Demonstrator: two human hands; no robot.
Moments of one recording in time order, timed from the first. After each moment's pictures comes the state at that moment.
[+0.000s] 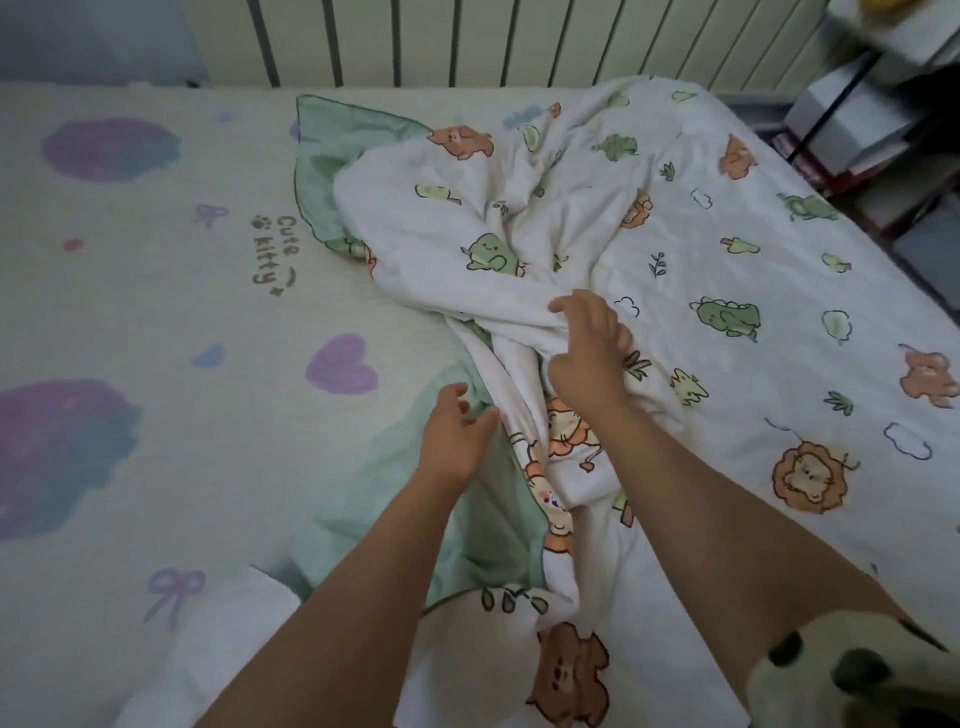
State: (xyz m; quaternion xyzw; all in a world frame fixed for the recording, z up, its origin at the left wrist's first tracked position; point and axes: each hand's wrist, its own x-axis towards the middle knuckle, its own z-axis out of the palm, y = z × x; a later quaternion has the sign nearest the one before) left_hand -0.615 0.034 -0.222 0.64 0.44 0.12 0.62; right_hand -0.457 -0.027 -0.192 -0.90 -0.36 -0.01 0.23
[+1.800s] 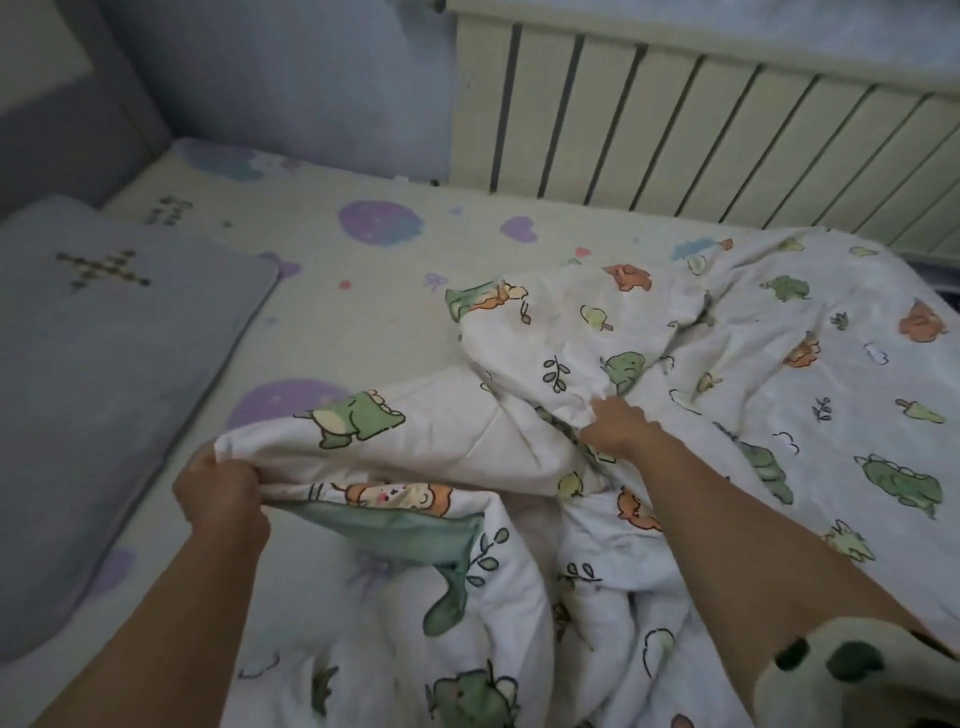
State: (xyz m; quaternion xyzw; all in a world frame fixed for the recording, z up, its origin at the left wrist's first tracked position) left_hand -0.936 0.200 -0.160 0.33 0.73 0.41 0.44; right_hand -0.575 0.106 -0.126 -0.88 -0.39 0.26 -0.07
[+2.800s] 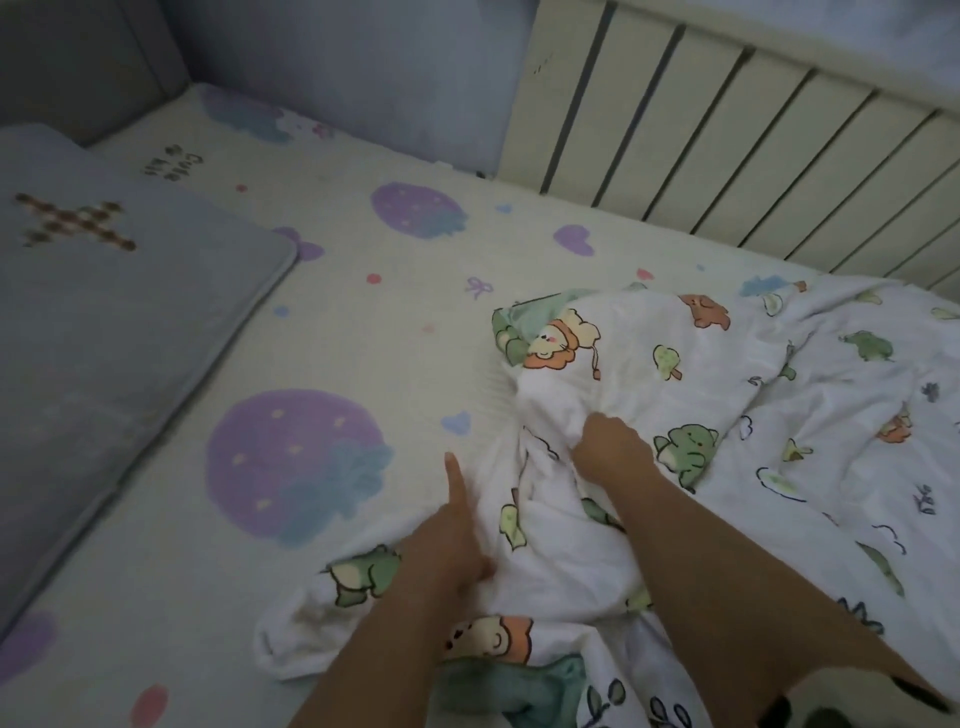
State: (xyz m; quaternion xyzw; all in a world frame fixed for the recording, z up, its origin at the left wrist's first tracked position) left_hand -0.803 0.224 -0.290 0.76 0.50 -0.05 0.42; right_hand -0.600 0.233 -0.223 -0.89 -0.43 0.14 -0.05
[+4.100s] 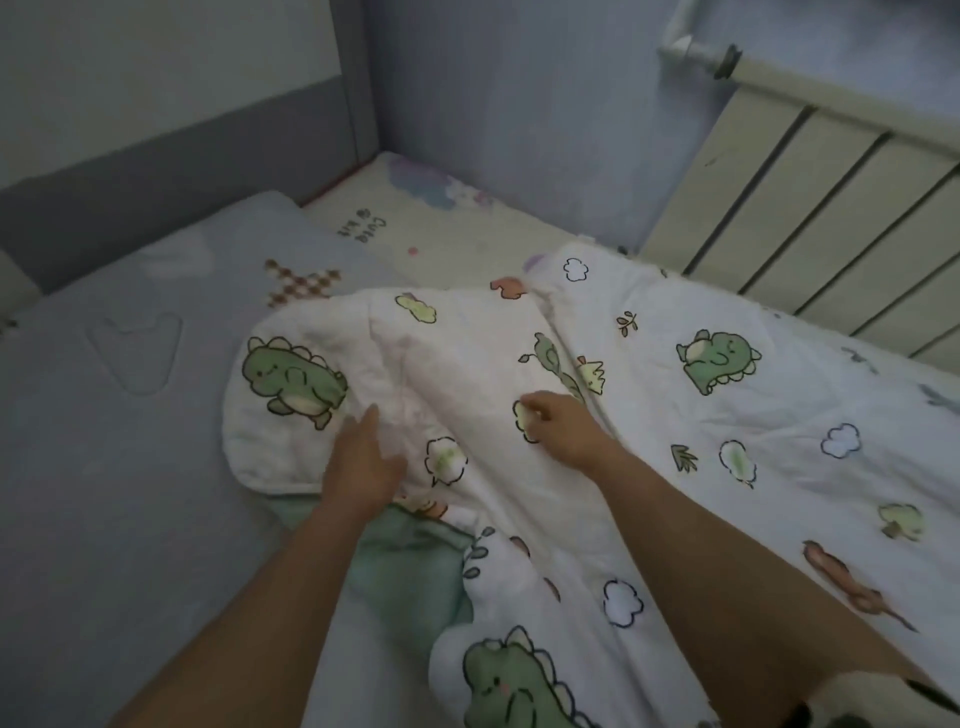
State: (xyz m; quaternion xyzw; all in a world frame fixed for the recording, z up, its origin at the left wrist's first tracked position) left_hand -1.034 0.419 -0.231 0.60 0.68 0.20 0.37; right_hand -0.786 0.442 -0.206 -0.70 -0.63 0.29 0.16
